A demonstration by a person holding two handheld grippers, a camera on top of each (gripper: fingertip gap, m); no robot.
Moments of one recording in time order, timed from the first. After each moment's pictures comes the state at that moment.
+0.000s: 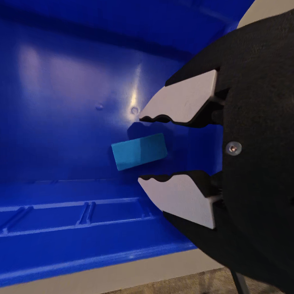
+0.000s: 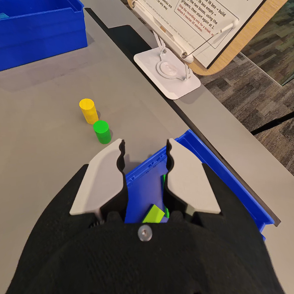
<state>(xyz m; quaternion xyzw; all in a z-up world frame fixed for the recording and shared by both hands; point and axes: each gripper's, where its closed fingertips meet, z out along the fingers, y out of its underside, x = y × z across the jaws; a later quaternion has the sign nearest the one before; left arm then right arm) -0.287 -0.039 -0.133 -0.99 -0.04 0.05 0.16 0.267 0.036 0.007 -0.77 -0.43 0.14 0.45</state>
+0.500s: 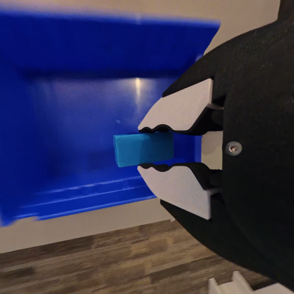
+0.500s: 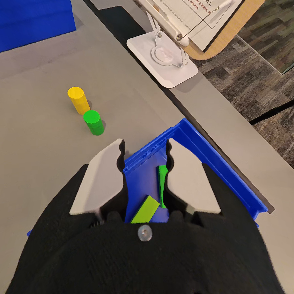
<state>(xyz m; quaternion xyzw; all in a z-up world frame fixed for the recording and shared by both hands) -0.266 -0.013 -0.043 -0.97 0.07 0.11 0.20 0.283 0.042 -0.005 -0.79 -0.42 0.12 0.43</state>
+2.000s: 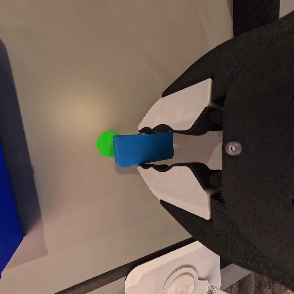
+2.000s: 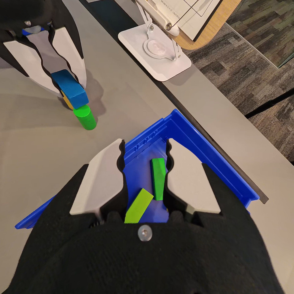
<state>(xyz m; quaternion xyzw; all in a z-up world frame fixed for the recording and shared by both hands) 0.135 0.021 -0.092 -0.66 0.74 -0.06 0.11 0.302 0.046 -0.008 -0.80 -0.41 0.11 0.43</state>
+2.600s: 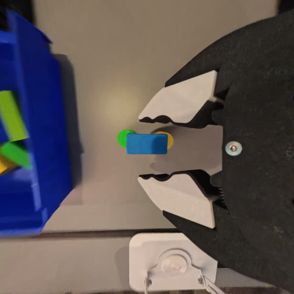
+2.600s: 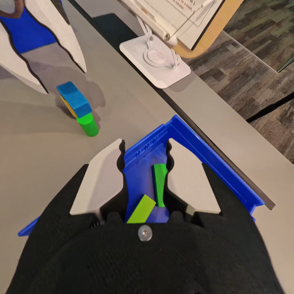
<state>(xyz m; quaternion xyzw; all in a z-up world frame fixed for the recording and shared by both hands) 0.147 0.020 -0.036 -0.67 0.69 -0.13 0.24 0.295 0.047 -0.001 -0.79 -0.40 0.13 0.45</state>
